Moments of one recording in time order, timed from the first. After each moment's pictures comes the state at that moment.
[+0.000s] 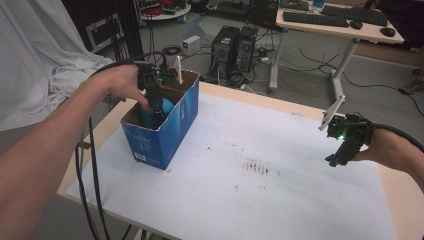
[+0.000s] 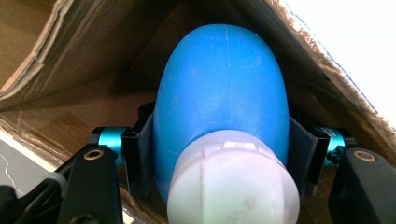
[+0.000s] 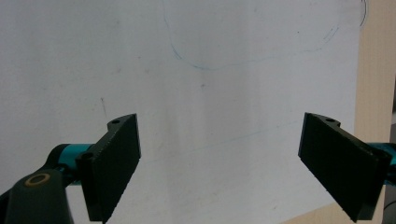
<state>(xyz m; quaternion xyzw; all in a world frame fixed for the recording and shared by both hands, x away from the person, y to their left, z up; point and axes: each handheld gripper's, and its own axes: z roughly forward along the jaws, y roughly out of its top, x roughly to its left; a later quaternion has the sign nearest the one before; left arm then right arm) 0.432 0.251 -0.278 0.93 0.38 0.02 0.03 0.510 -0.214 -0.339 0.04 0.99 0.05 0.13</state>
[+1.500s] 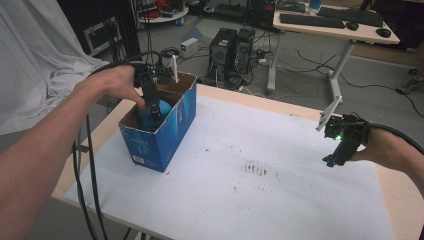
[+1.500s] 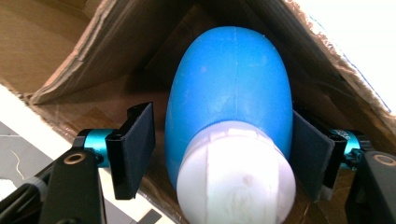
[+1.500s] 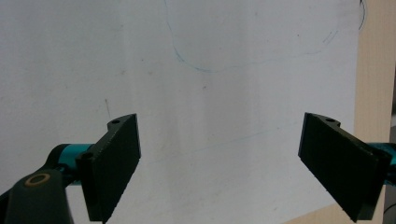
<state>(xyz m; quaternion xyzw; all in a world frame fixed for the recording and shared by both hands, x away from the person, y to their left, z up) 0.435 0.256 -0.270 0.92 0.38 0.04 0.03 0.507 -0.214 -0.337 0.04 0.99 0.05 0.13</state>
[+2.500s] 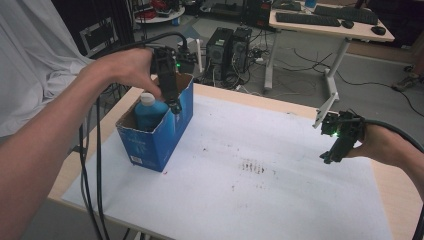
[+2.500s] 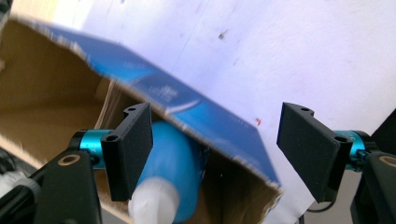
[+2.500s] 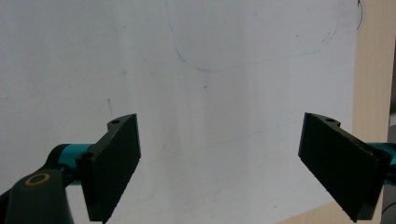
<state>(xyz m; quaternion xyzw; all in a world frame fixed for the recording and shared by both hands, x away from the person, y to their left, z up) 0.414 0.174 -0.209 0.96 0.26 0.08 0.05 0.505 -0.213 -0.334 0.04 0.99 0.06 0.13</state>
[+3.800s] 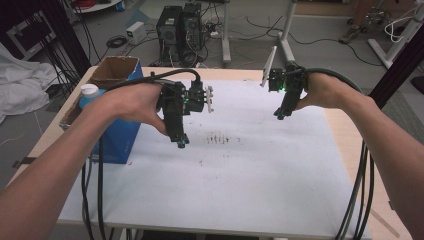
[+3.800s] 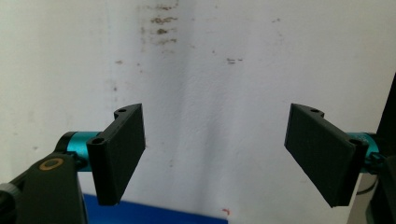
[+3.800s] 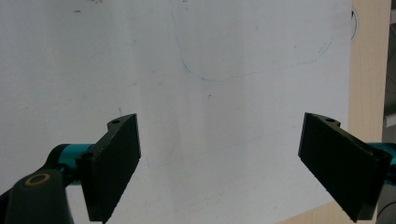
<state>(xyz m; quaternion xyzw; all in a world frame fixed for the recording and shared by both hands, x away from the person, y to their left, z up) 0.383 0.044 -0.296 1.00 0.05 0.05 0.05 0.498 -0.204 -0.325 0.05 0.99 0.06 0.14</state>
